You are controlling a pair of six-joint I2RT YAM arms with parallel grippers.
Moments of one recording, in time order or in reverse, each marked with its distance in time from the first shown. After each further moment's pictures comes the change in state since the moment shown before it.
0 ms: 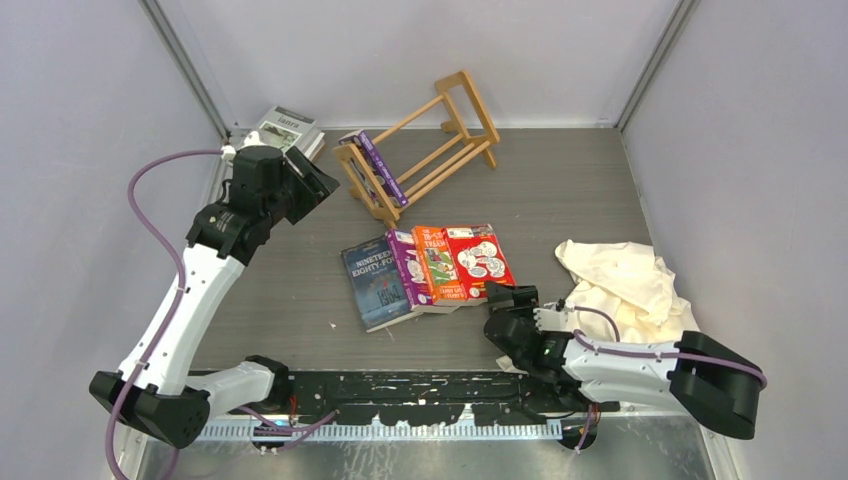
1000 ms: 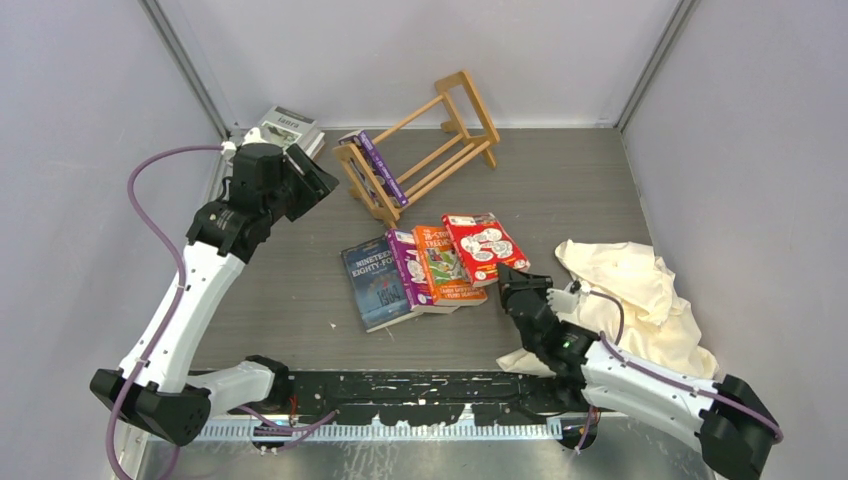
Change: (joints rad) left arm 0.000 0.013 0.016 0.002 -0.012 0.034; right arm -0.197 -0.204 0.035 0.086 -0.066 -0.212
